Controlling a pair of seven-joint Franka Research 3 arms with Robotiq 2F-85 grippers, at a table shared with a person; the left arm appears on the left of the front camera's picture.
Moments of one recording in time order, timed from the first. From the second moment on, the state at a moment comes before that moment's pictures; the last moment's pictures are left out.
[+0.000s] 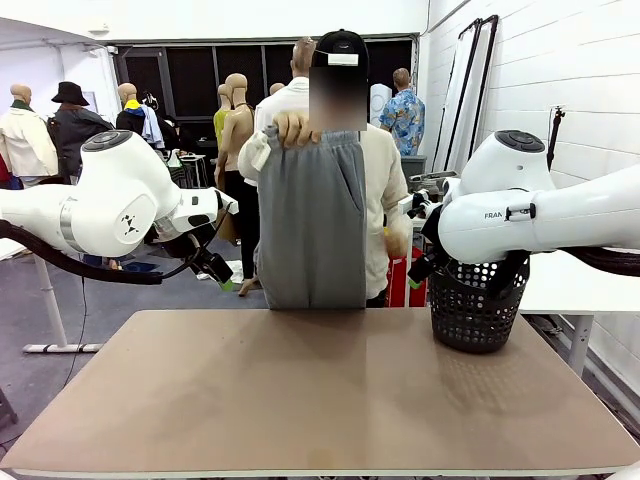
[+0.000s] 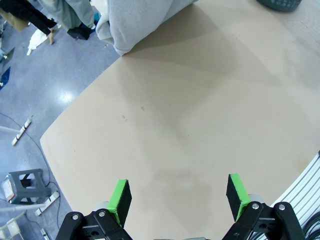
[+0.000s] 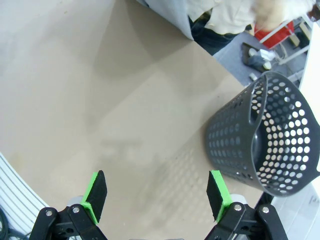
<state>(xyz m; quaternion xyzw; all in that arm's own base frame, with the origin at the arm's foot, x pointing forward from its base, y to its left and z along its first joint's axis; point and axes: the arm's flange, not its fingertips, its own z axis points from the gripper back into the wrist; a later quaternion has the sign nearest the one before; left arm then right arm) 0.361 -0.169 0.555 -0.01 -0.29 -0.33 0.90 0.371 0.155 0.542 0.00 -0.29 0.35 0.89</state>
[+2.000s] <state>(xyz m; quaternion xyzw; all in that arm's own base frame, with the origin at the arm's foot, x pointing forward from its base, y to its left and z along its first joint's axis) 0.361 -0.169 0.555 -0.01 -0.29 -0.33 0.90 0.371 0.155 0.542 0.00 -0.29 0.35 0.89</state>
